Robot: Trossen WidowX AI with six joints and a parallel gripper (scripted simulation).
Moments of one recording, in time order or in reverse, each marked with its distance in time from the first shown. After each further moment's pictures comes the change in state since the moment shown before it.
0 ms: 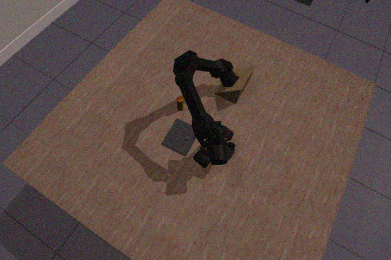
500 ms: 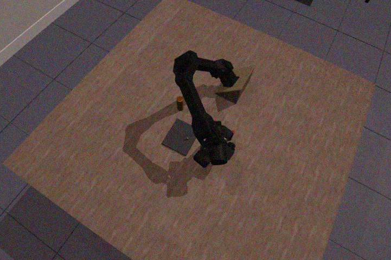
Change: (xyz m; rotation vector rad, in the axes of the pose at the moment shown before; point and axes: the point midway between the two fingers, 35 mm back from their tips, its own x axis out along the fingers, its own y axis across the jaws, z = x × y) arm 0.000 0.000 0.000 0.000 0.001 -0.002
